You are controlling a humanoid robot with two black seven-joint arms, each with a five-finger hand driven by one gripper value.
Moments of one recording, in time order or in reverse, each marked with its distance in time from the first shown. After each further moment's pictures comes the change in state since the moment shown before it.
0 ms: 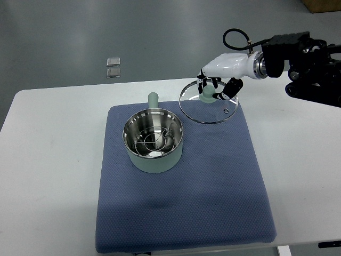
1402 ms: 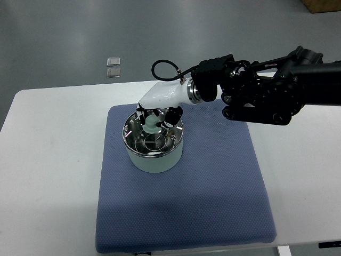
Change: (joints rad) left arm 0.000 0.000 0.000 0.000 0.000 0.000 0.000; right arm 0.052 0.324 0.002 -0.021 0.037 0.002 -0.016
